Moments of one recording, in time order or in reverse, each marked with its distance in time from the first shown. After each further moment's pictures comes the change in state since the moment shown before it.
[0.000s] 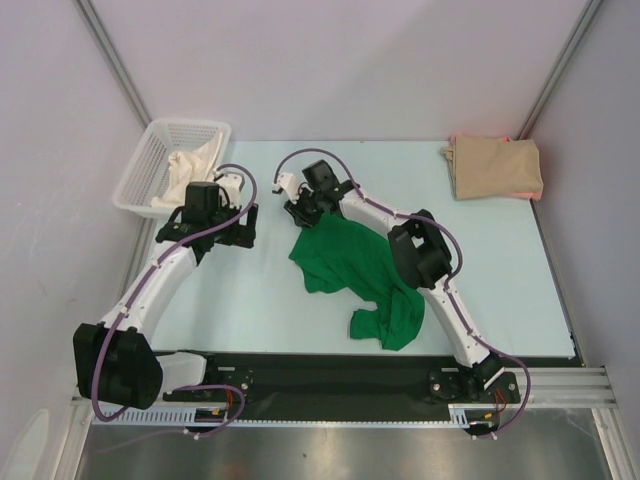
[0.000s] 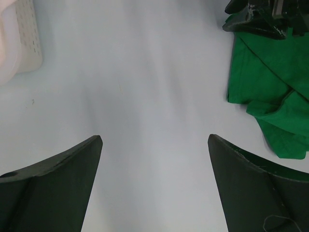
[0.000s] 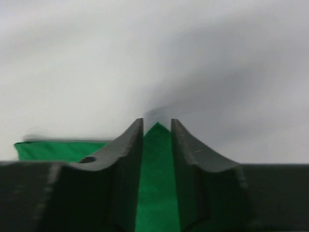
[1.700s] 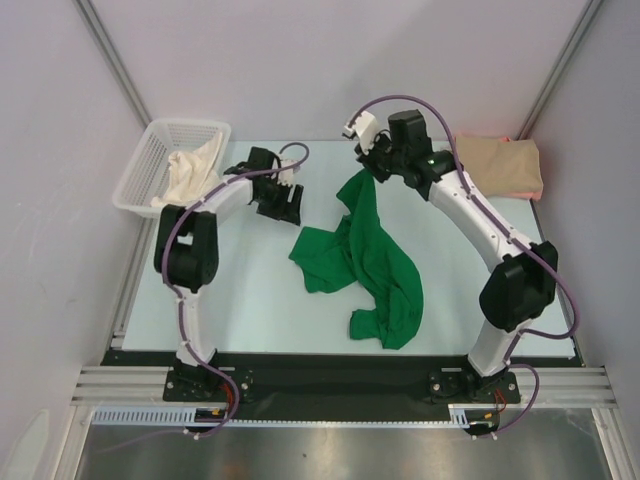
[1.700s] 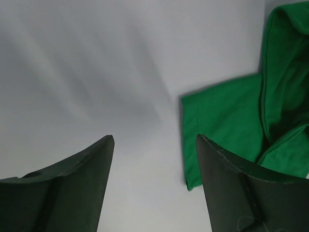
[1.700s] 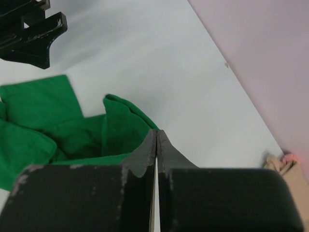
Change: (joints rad) left arm -0.084 0.791 0.590 -0.102 0.267 0.009; right arm -0.203 -0.703 -0.338 -0.067 0.163 -0.063
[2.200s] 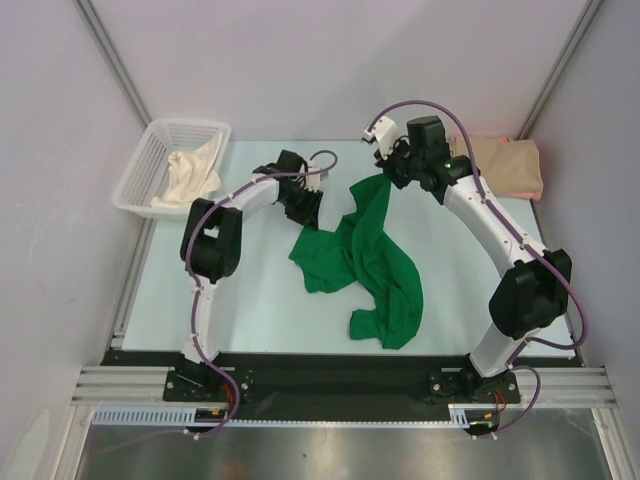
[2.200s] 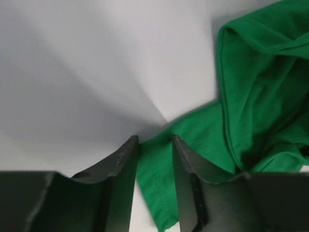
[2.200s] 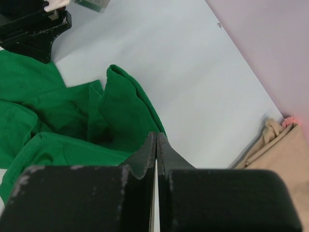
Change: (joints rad) left arm -0.111 0.224 0.209 -0.064 0.082 0.019; right arm -0.086 -0.089 -0.129 -0.039 0.019 -0.016
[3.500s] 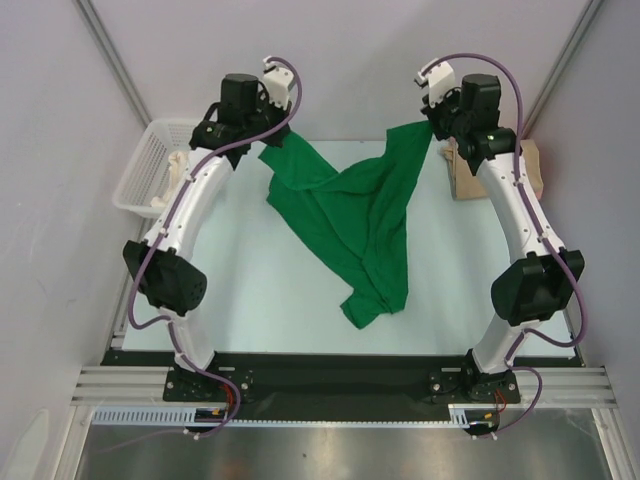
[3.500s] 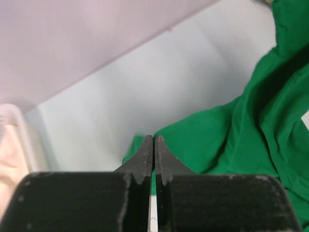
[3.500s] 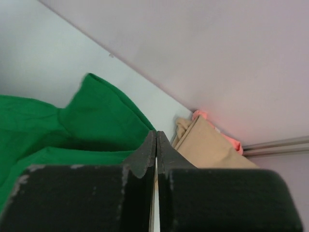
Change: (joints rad) left arm 0.033 -0.388 0.275 0.005 -0.214 0.068; right arm -0.216 0.064 0.247 0.071 0.052 0.030
